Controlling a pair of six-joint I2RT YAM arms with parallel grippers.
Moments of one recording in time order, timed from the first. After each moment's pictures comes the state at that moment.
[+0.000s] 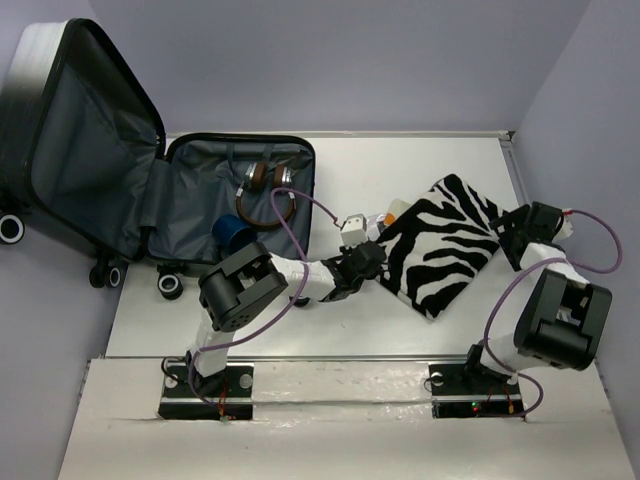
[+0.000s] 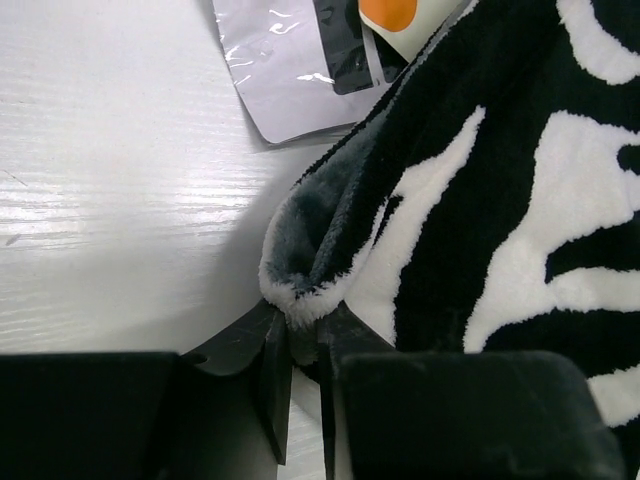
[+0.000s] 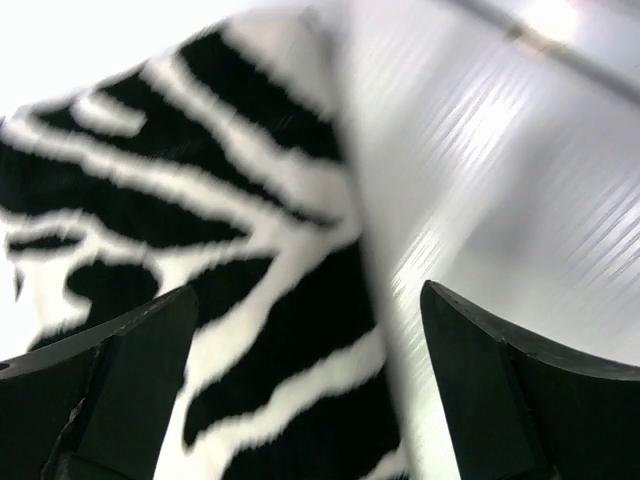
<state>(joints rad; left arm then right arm) -1.05 1.97 1.05 0.27 -0.52 -0.96 -0.40 1.40 0.72 -0.09 0.06 0.73</state>
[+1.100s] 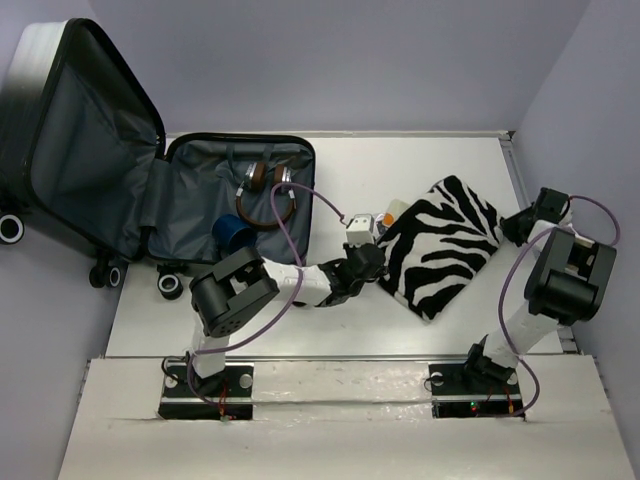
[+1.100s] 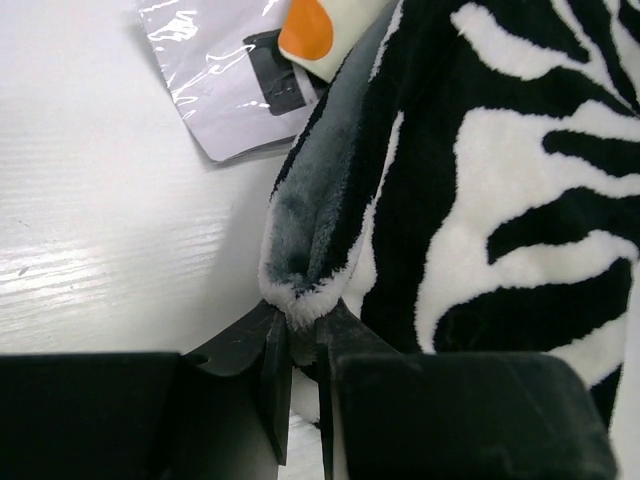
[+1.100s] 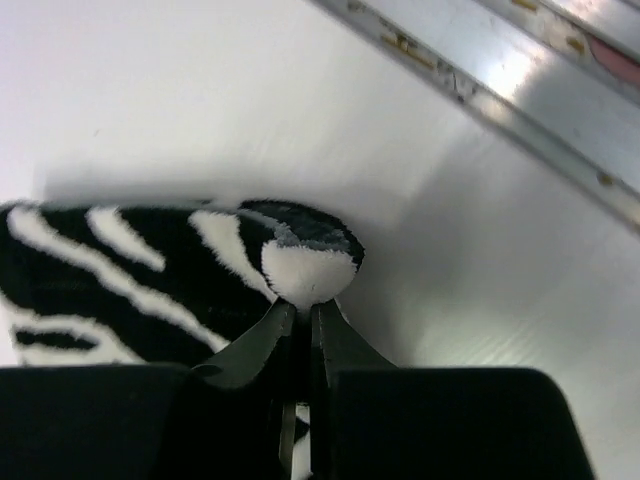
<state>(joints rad) -1.09 1.91 1.01 0.37 -0.55 -0.78 -0.47 1.76 0.97 -0.02 -0.08 0.68</state>
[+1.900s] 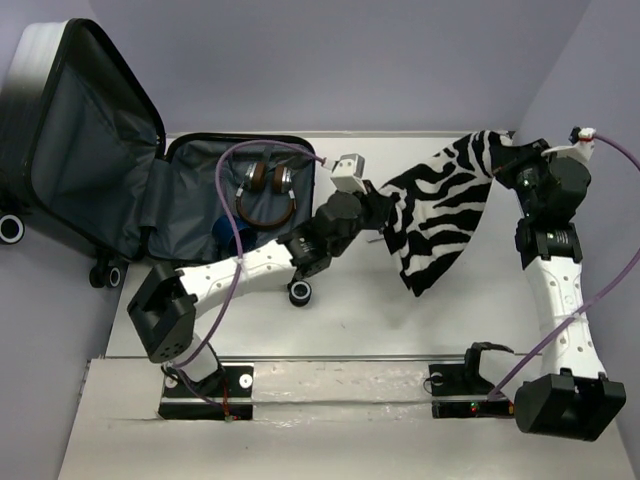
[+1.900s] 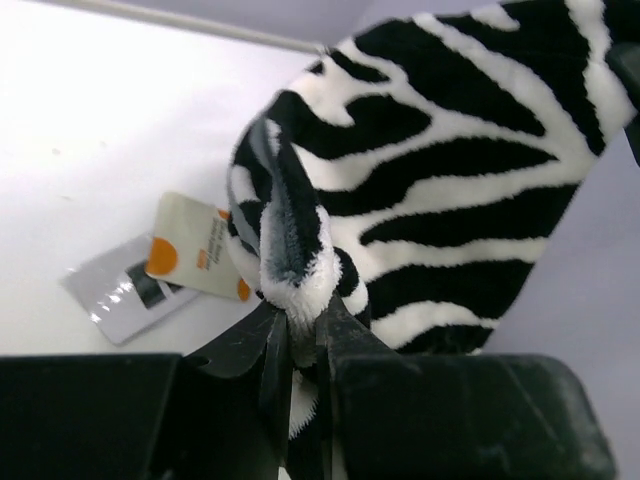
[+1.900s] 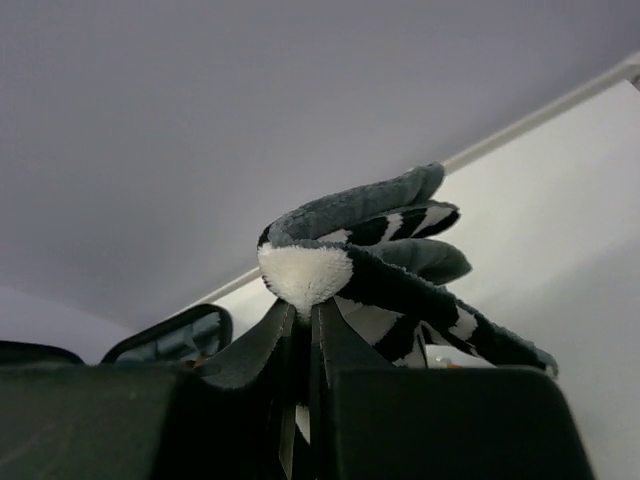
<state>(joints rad) -1.01 1.57 1.19 0.25 -0.38 -0.68 -0.16 1.02 1.04 -0.01 -0.14 0.68</state>
